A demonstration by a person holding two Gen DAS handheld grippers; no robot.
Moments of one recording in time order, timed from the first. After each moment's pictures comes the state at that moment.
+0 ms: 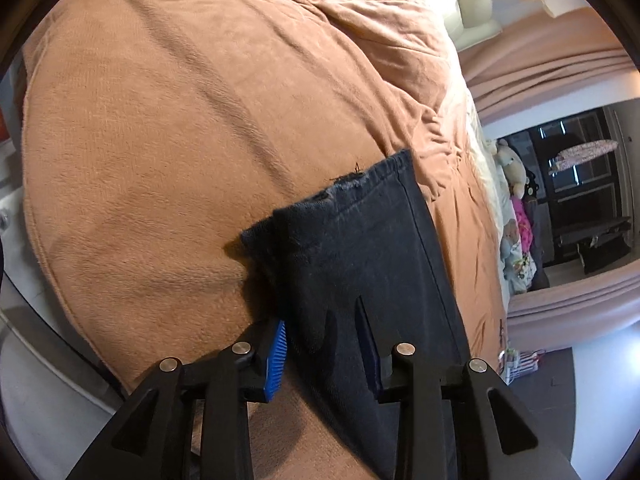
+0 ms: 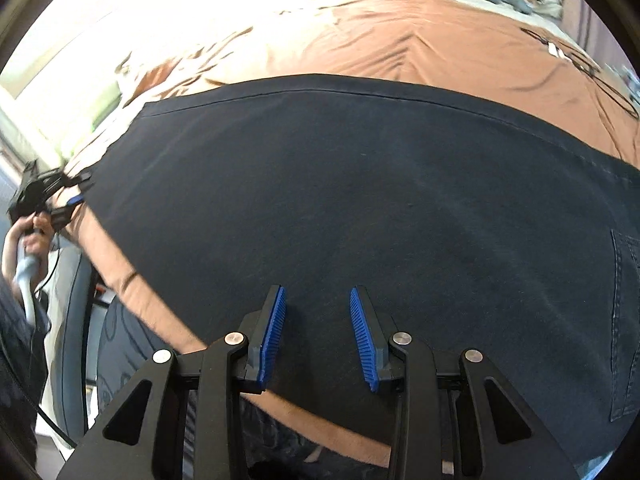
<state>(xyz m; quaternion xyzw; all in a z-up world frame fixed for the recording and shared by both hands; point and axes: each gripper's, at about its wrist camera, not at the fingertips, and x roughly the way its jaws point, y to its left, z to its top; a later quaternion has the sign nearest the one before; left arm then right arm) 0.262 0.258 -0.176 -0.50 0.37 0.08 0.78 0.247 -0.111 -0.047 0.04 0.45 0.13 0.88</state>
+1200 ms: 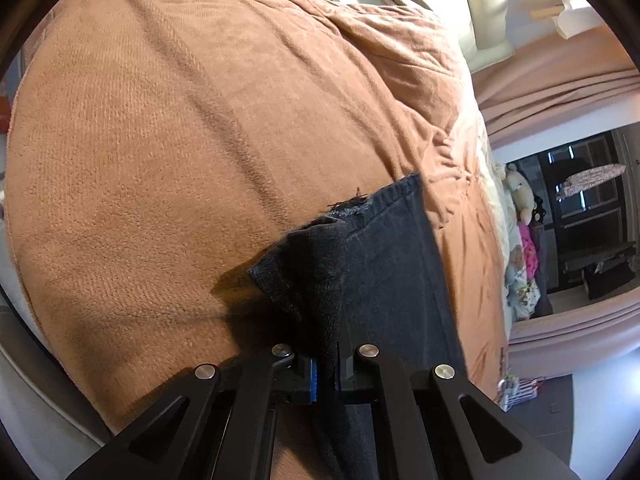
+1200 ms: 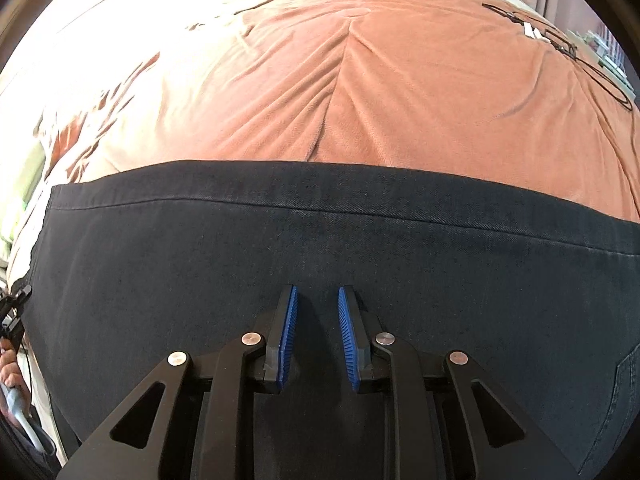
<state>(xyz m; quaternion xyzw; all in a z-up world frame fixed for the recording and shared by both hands) 0.277 0.260 -0.176 -0.52 0.34 0.11 0.78 0.404 -0.110 -0.056 0.08 0.47 0.04 0.88</state>
